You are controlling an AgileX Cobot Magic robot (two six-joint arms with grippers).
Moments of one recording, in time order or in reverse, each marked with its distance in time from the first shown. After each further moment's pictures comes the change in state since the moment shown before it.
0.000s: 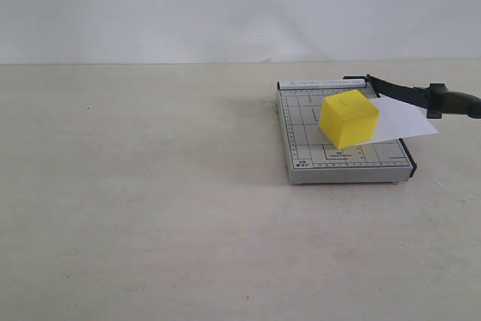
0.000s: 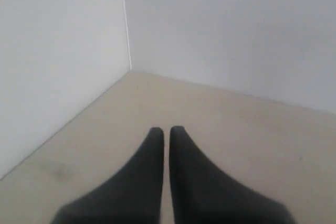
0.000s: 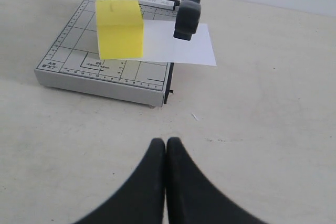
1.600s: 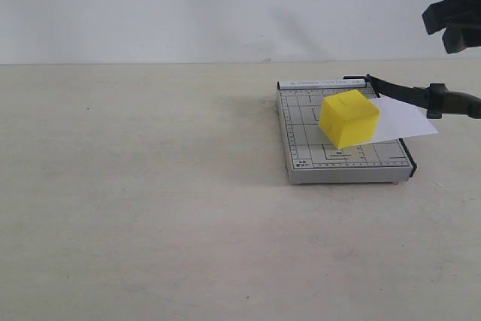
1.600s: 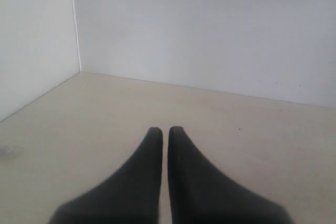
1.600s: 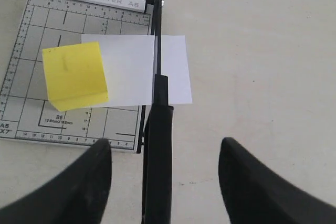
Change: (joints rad) left arm 0.000 -0.439 0.327 0.030 -0.165 -0.030; right arm 0.000 0.926 -0.973 0.021 0.496 -0.030
